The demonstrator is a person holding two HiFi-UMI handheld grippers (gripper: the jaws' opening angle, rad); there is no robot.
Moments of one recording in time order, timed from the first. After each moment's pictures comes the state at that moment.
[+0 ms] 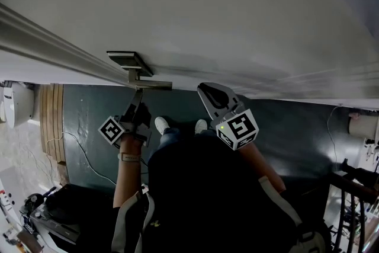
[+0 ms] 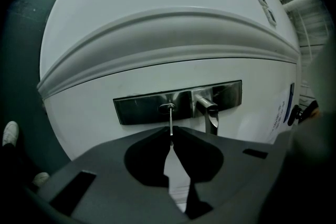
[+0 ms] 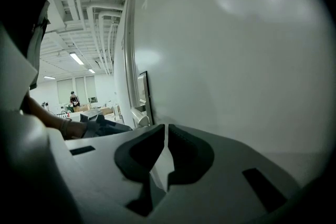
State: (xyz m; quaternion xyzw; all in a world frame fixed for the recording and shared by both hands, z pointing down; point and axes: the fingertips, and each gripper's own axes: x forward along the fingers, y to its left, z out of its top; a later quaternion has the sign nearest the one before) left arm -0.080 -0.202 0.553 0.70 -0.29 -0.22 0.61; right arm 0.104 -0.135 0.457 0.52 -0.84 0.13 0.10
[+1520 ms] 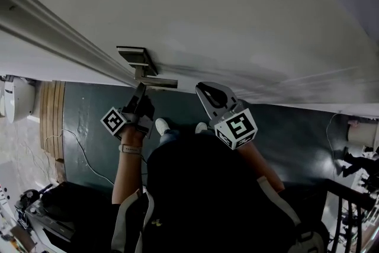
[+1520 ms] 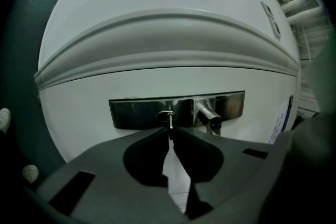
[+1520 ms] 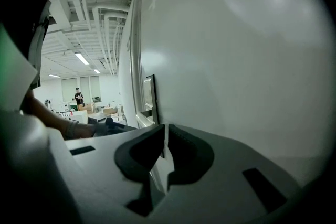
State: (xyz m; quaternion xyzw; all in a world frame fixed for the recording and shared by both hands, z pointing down) left arm -0.080 -0.219 0.549 0.68 -0.27 -0.25 0.63; right arm 0.084 -0.138 0.441 0.50 -0.85 0.11 0.10
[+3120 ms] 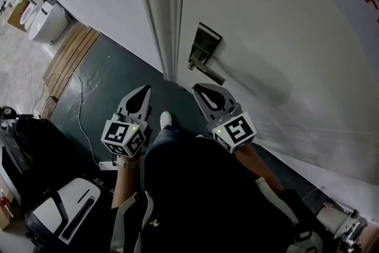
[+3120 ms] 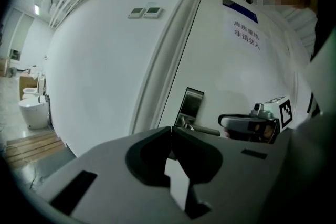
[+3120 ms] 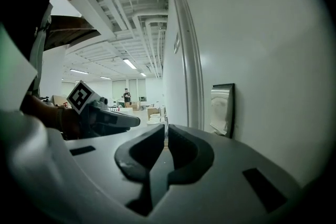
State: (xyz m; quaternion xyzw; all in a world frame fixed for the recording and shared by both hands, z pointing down) left arm -0.189 -0.106 0.432 0.81 -0.55 -0.01 0.18; right arm -0.067 -0.117 0.404 0.27 -0.96 0.05 0.10
